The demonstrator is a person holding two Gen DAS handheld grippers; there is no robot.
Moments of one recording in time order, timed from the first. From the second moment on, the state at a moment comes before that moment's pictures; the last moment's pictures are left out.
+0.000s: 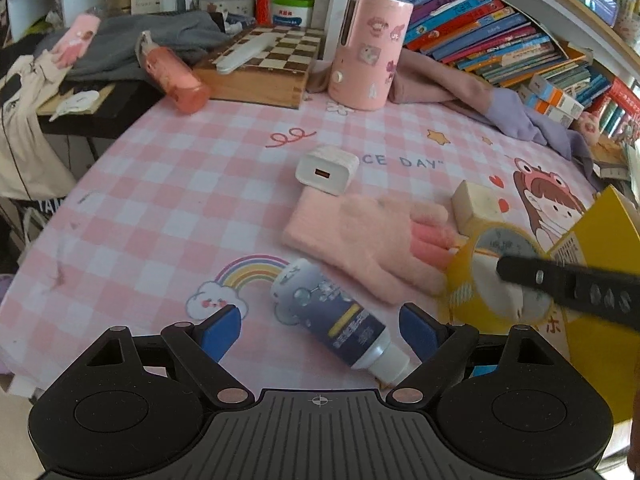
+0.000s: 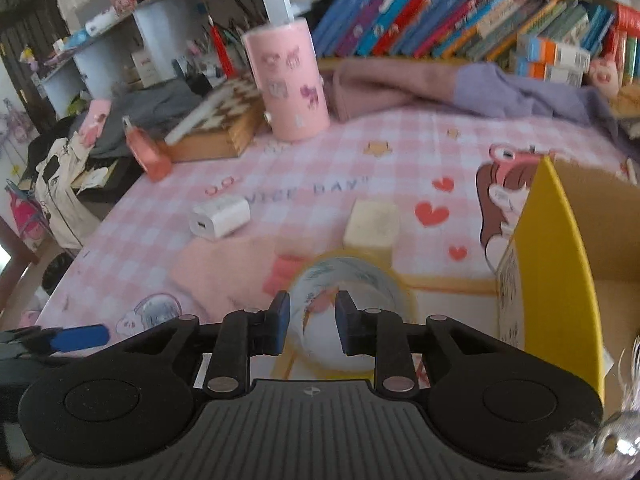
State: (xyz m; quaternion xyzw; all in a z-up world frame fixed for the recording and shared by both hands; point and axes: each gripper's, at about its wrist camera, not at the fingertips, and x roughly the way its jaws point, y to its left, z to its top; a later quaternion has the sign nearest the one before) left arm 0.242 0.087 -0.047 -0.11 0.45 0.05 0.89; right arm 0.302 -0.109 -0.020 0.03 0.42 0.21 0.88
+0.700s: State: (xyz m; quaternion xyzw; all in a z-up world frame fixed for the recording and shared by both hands) left arm 0.265 0.073 -0.066 -0.09 0.47 0.06 0.88; right arm 0.316 -0.083 -0.054 -0.12 0.44 0.19 0.87
